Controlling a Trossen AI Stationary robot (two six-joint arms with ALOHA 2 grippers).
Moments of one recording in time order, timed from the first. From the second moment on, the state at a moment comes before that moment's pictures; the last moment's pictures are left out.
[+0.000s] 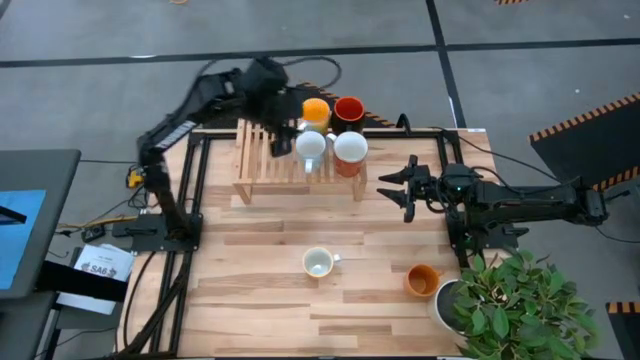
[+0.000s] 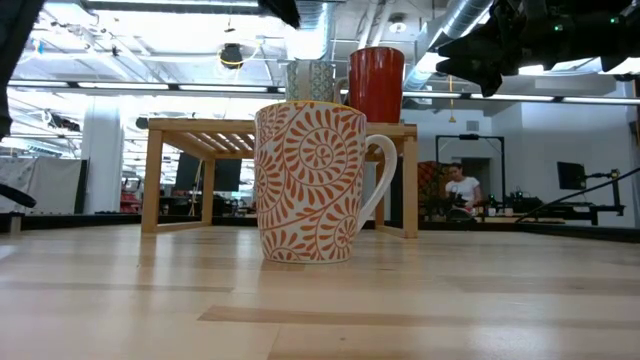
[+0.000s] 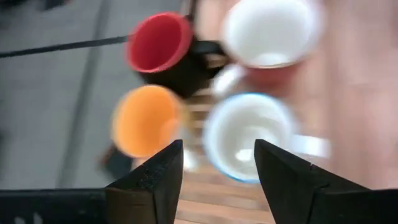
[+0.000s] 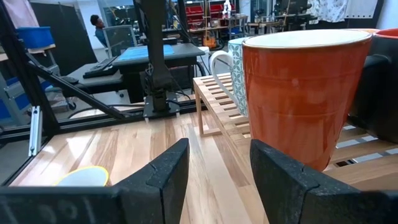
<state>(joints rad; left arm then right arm) 0.41 1.78 2.30 -1.27 -0.08 0.40 -0.19 0.71 0.36 0.32 0.00 0.10</state>
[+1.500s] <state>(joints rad) 0.11 0.47 0.21 0.57 0.15 0.18 -0.18 0.71 0.36 0.32 0.00 0.11</state>
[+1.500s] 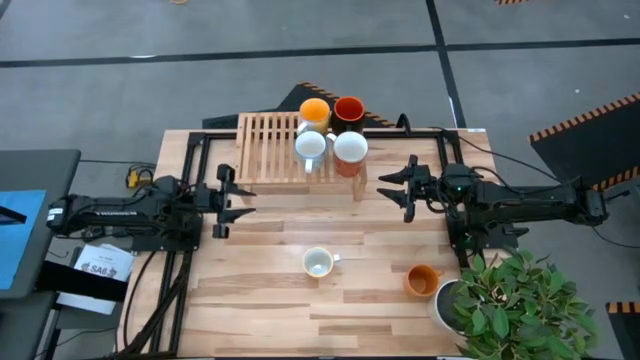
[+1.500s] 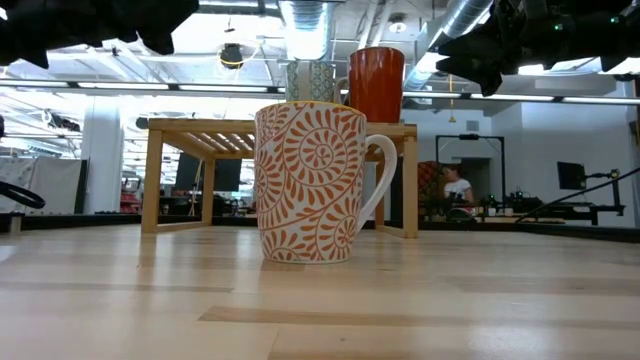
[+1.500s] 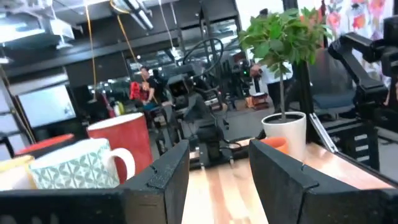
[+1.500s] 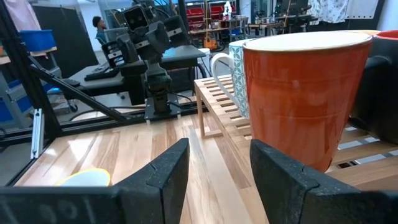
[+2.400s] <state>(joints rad) 0.11 0.46 0.21 0.48 0.14 0.27 0.14 1.23 0.76 0.11 0.12 0.40</state>
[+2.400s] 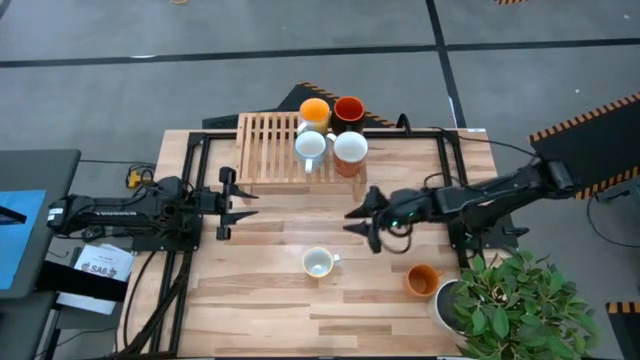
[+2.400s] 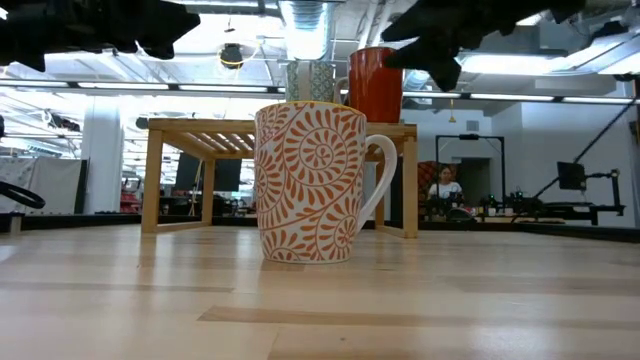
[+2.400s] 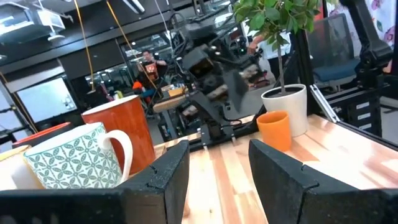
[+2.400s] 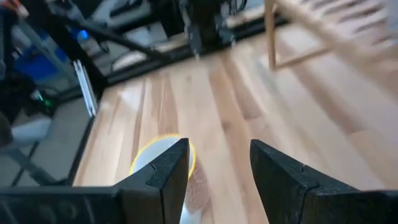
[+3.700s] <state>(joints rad) 0.11 0.46 0.21 0.46 0.14 0.31 0.34 1.76 1.22 -0.66 0.13 0.60</state>
